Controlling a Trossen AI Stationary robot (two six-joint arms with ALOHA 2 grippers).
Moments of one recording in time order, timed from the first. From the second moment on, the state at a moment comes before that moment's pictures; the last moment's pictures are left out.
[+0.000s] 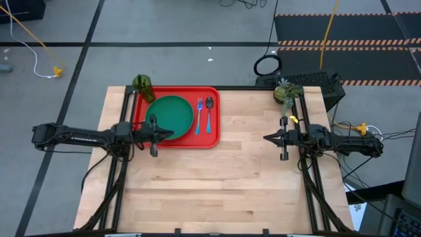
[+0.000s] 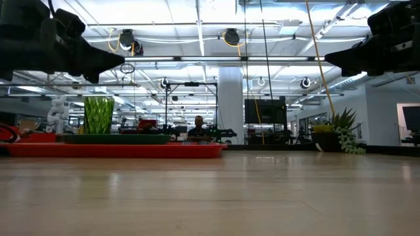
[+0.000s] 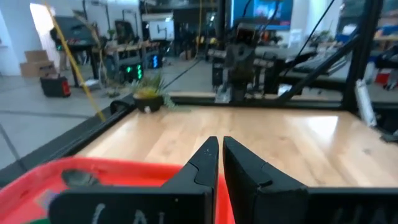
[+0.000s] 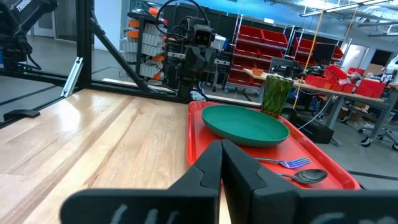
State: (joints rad) left arm 0.08 0.58 0.01 0.61 -0.02 0.02; right arm -0.04 0.01 0.02 0.02 0.00 -0.17
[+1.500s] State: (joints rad) left arm -0.05 0.06 0.01 0.06 0.00 0.08; right arm -0.04 0.01 0.02 0.02 0.00 -0.17
